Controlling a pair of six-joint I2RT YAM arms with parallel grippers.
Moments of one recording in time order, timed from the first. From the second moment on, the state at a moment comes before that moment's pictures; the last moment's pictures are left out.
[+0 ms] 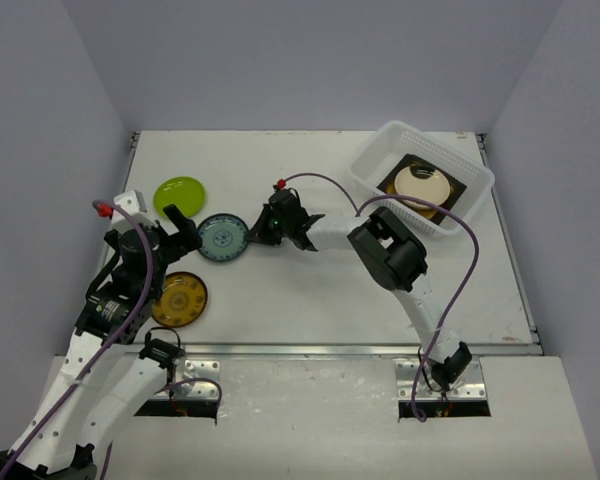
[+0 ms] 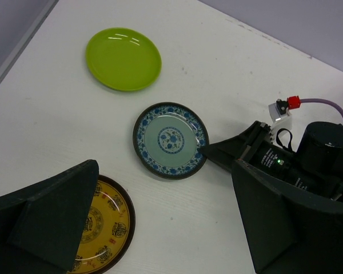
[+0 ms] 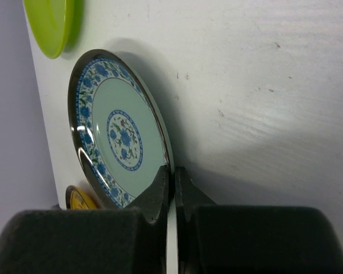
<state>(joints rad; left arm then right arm) -0.32 0.60 0.80 -0.60 -0.51 -0.50 0.75 2.36 1.50 0.23 -0.17 0.97</state>
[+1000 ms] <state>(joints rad) -0.32 0.63 0.78 -0.58 -0.41 -0.48 -0.33 1.63 0.91 0.02 -0.13 1.05</state>
